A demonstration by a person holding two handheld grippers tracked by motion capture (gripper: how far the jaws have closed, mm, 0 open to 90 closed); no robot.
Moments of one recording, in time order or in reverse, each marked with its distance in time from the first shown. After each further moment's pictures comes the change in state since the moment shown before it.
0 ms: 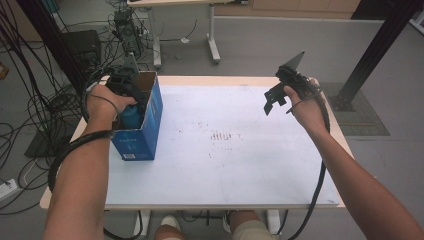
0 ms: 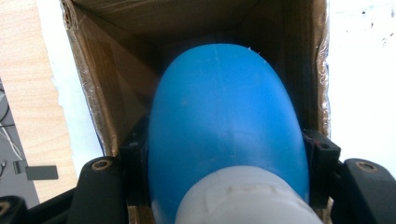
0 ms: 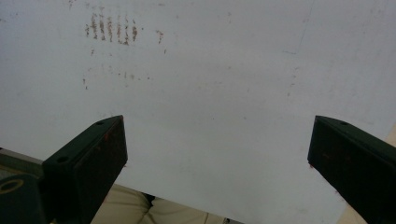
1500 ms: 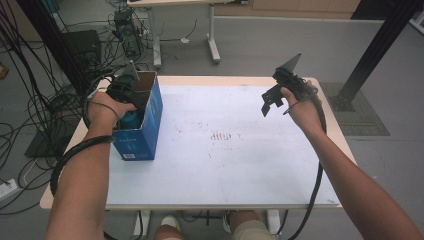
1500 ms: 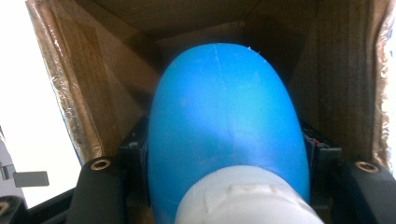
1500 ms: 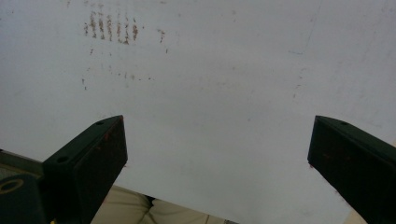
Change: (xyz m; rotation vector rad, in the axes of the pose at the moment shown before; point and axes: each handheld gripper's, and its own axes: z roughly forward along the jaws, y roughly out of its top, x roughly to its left) left arm 0.007 -0.004 0.021 0.007 -0.006 0.011; right arm 0.004 0.005 0.008 0.014 -0.004 -0.001
